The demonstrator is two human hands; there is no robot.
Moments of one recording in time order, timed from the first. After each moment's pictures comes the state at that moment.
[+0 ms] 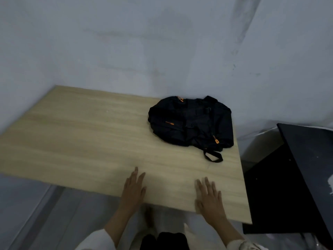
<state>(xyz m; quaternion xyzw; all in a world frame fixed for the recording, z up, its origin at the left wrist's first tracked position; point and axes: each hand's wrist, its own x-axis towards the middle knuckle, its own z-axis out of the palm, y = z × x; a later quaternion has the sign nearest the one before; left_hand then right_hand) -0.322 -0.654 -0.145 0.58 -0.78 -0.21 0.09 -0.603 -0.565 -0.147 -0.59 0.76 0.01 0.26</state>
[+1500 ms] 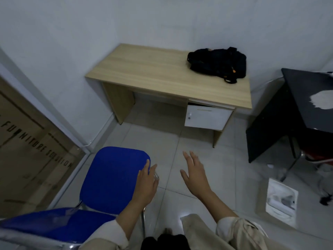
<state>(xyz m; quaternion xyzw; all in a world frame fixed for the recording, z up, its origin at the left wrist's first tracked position) -0.099 -0.071 -0.129 0.63 -0.72 -0.25 0.13 -0.298 -0.071 -0.097 -0.66 0.68 -0.18 0.26</state>
